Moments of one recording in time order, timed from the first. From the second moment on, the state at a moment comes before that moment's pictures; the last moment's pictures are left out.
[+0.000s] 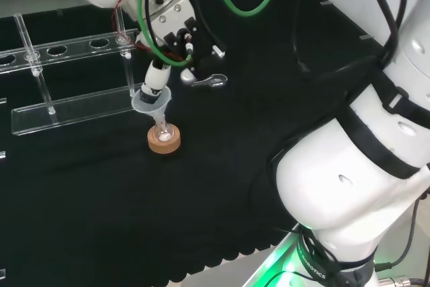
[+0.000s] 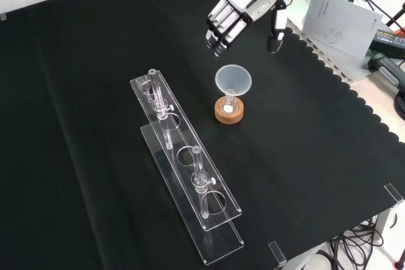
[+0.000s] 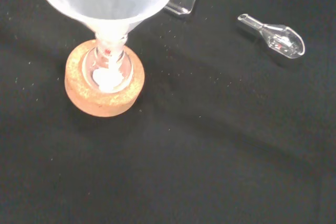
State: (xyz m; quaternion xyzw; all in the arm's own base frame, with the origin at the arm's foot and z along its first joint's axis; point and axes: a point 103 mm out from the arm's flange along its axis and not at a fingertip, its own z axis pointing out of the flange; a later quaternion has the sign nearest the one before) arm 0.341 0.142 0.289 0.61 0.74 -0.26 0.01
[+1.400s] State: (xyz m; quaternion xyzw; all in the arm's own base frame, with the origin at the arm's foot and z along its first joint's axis) arm 0.352 0.186 0.249 0.58 0.75 -0.31 0.03
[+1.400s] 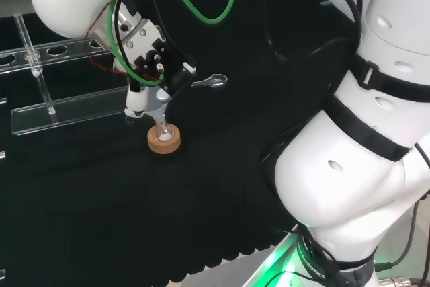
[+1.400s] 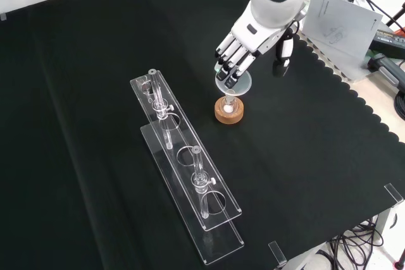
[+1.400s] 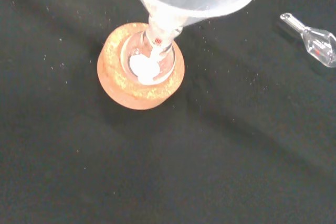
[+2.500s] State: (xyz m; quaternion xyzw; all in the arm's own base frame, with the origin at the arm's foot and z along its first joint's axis) arm 0.376 0.167 0.207 0.59 0.74 -0.34 0.03
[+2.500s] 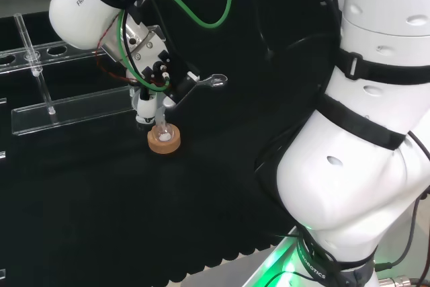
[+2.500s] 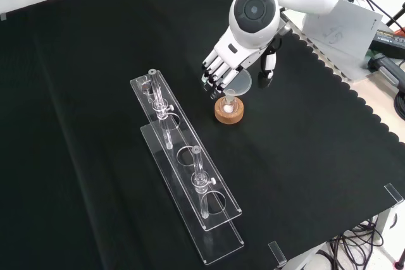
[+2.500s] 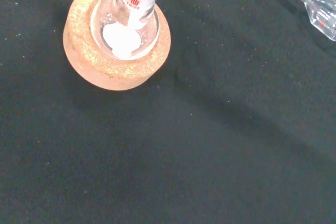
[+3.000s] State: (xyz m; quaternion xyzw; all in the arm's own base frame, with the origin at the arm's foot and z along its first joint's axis) arm 0.379 0.165 0.202 0.59 0.73 -0.34 0.03
